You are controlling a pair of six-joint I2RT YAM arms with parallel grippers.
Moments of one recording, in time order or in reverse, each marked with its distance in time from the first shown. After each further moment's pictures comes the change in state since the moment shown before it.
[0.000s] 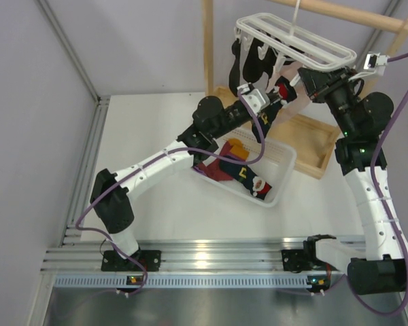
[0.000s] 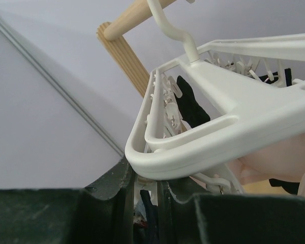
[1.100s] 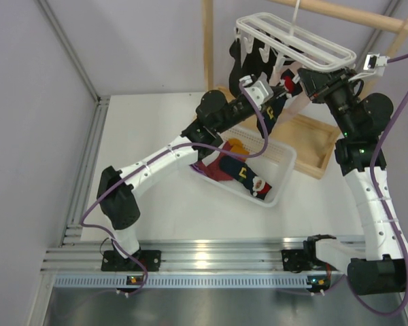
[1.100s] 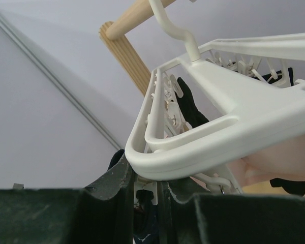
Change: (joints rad) left arm -0.001 0.061 0.112 -0.006 0.012 -0.047; right arm -0.001 -0.002 -0.015 0.017 -0.011 0.008
